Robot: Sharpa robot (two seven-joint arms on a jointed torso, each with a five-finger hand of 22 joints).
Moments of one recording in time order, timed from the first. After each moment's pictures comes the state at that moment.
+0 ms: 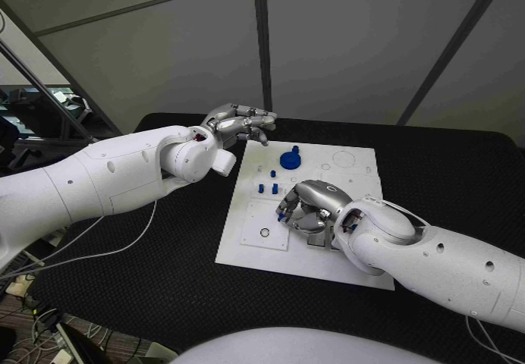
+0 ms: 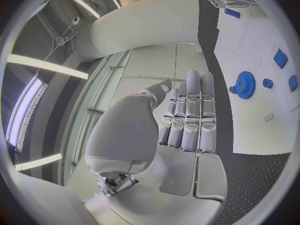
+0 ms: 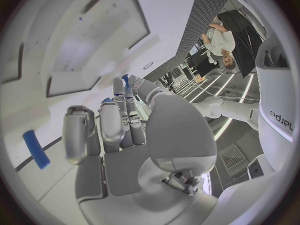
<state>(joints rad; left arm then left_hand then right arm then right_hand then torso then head) 1.17 -0.80 0.09 1.32 -0.10 -0.11 0.20 1.34 -0.13 0.46 -0.02 0.07 1.02 0.16 0.11 0.15 1.15 0.10 0.17 0.14 1.24 0.02 0.53 0.51 0.19 1.05 0.12 0.53 0.74 1.01 -0.57 0.03 1.53 -1.59 -0.29 -0.13 1.27 -0.08 0.46 -0.08 0.20 1.15 0.11 0.06 0.13 1.27 0.04 0.10 0.13 1.47 -0.03 1.25 1.06 0.05 1.46 0.07 1.44 1.31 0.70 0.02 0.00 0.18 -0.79</state>
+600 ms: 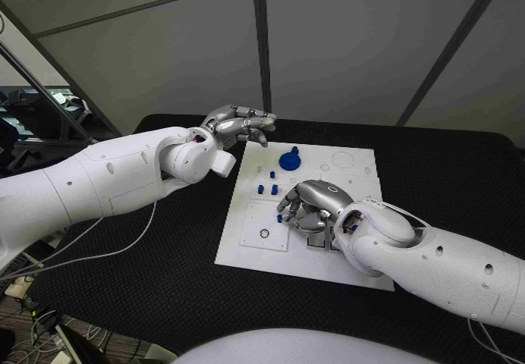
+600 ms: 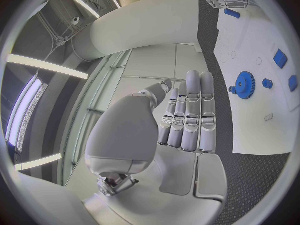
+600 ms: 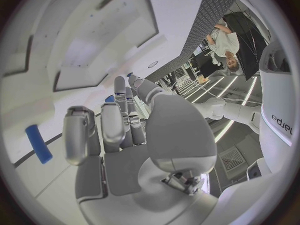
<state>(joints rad) 1.17 -0.80 0.09 1.32 -0.10 -0.11 0.20 1.34 -0.13 0.46 -0.02 0.07 1.02 0.16 0.10 0.15 1.15 0.10 0.17 0.14 1.24 0.02 0.52 0.51 0.19 1.05 0.12 0.53 0.73 1.00 -0.58 0.02 1.54 -1.62 -0.32 -0.16 1.25 -0.12 0.43 -0.09 0.19 1.07 0.11 0.06 0.10 1.33 0.03 0.17 0.19 1.47 -0.04 1.26 1.06 0.05 1.47 0.07 1.45 1.31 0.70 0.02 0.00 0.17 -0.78</state>
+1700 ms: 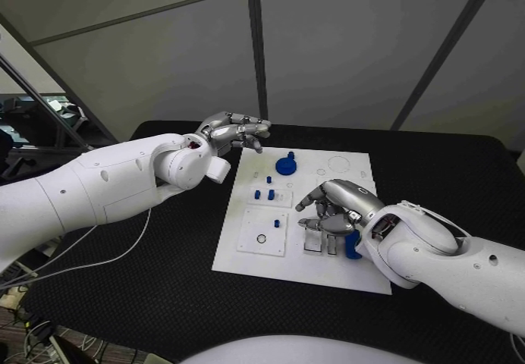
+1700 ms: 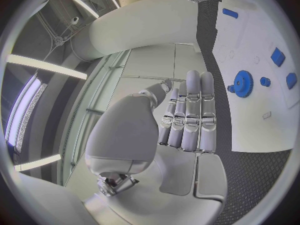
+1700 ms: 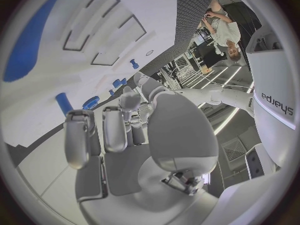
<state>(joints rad) 1.17 -0.80 0.09 1.31 -0.10 -0.10 0.19 1.34 -0.13 0.46 -0.02 0.07 1.02 0.16 0.10 0.15 1.15 0.10 0.17 0.14 1.24 0.02 0.52 0.51 0.19 1.05 0.12 0.53 0.73 1.03 -0.76 0.03 1.70 -1.52 -0.38 -0.16 1.23 -0.15 0.35 -0.03 0.20 1.07 0.09 0.07 0.07 1.36 0.01 0.93 0.89 1.47 -0.06 1.36 1.17 0.03 1.47 0.05 1.52 1.31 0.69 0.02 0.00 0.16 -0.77</state>
